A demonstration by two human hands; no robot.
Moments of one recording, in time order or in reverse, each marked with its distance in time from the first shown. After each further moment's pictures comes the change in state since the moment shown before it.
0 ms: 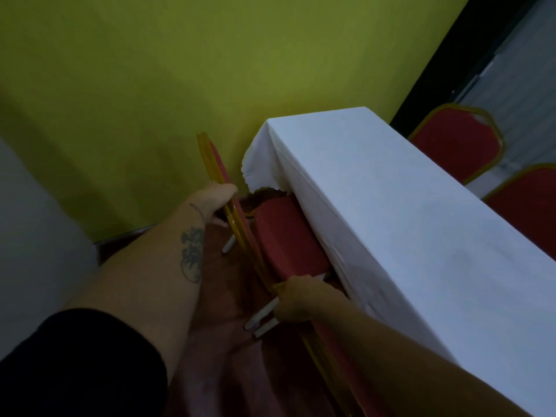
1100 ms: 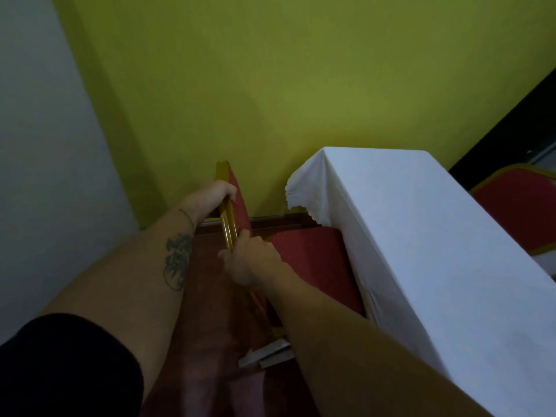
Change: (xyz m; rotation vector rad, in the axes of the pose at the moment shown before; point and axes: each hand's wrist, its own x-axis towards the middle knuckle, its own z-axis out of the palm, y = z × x) left_hand -0.004 -0.025 -0.103 -0.204 0.192 0.149; right_hand 0.035 -0.156 -0.044 0.042 0.342 -0.302
